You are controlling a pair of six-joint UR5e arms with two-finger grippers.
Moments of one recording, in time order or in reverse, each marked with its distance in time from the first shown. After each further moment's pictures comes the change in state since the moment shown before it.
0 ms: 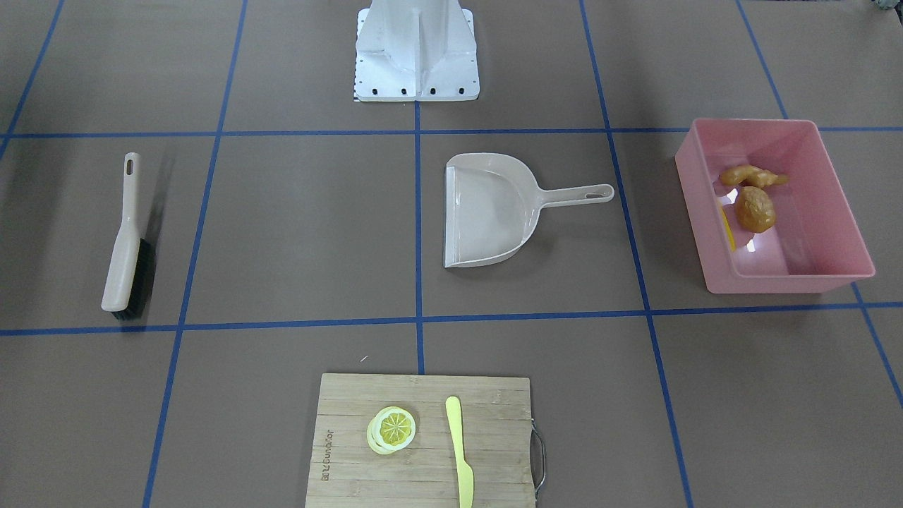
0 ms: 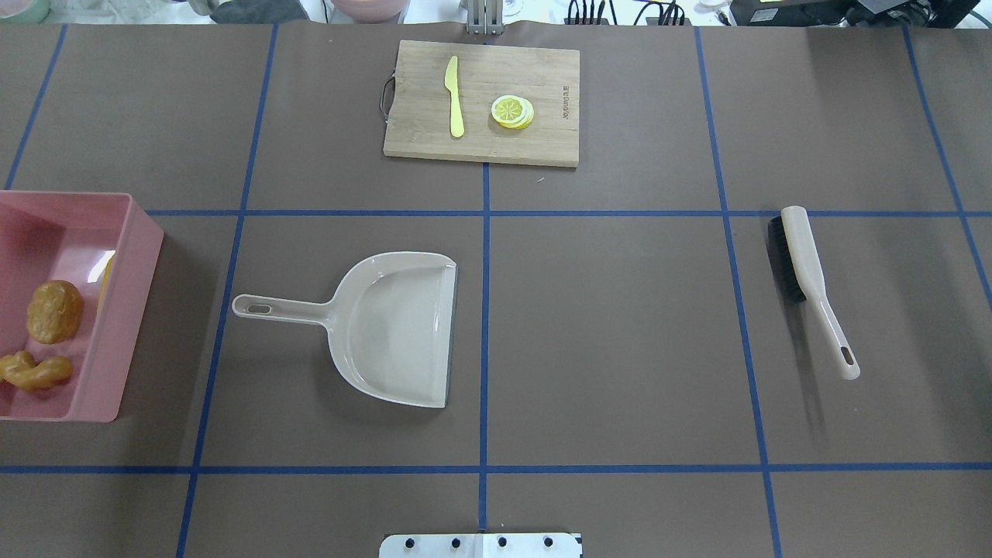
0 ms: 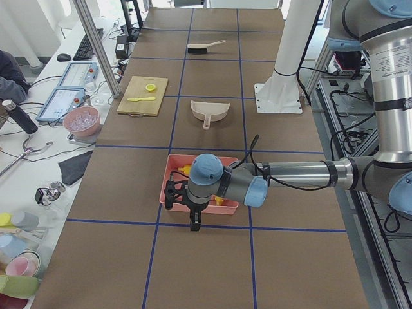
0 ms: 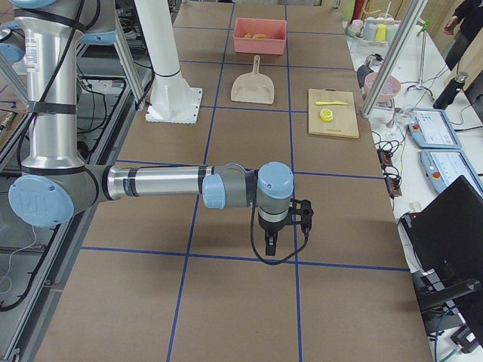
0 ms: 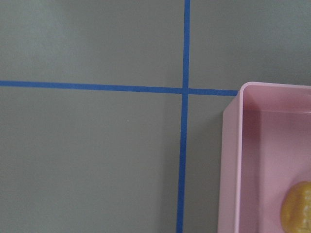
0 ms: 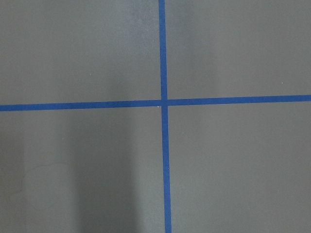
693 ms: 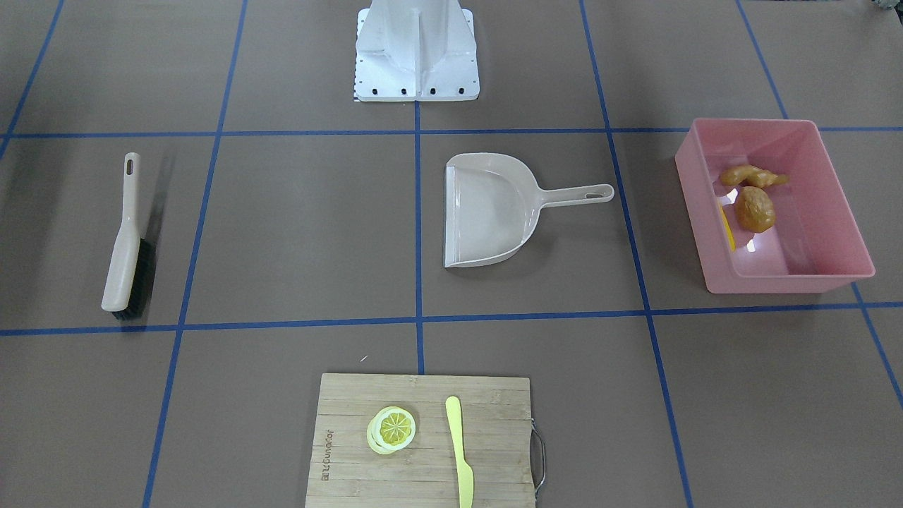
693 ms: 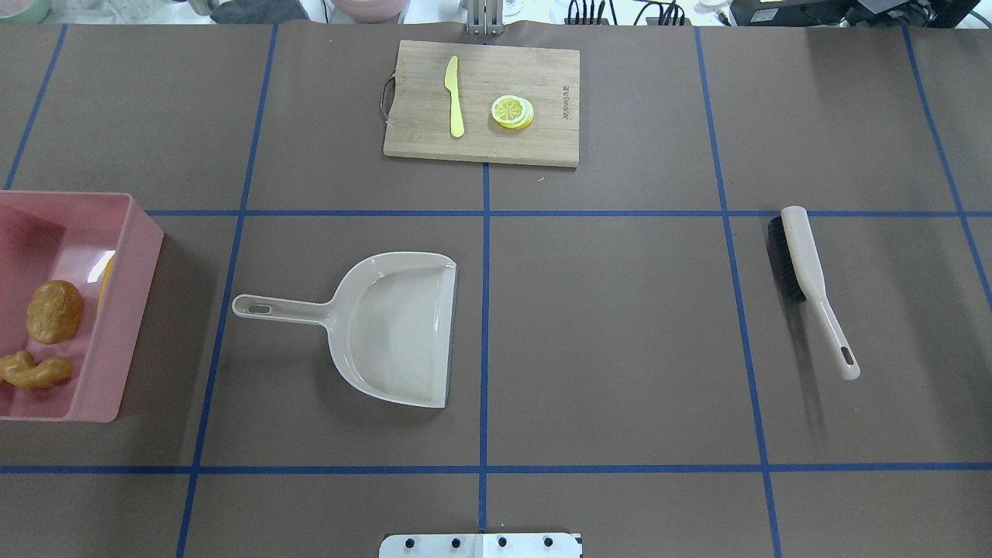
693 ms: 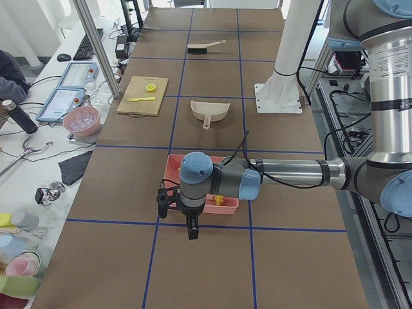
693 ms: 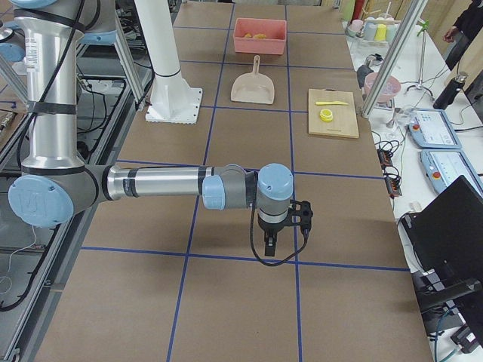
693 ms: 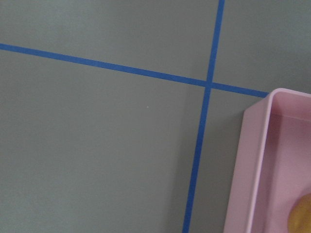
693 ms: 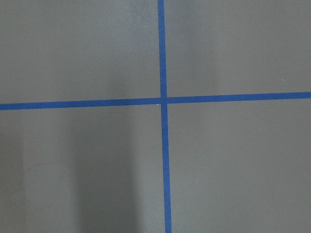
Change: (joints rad) left arm -0.015 -0.029 -0.008 0.096 0.185 0.010; right arm 0.000 -0.001 -0.006 -0.001 0.005 0.000
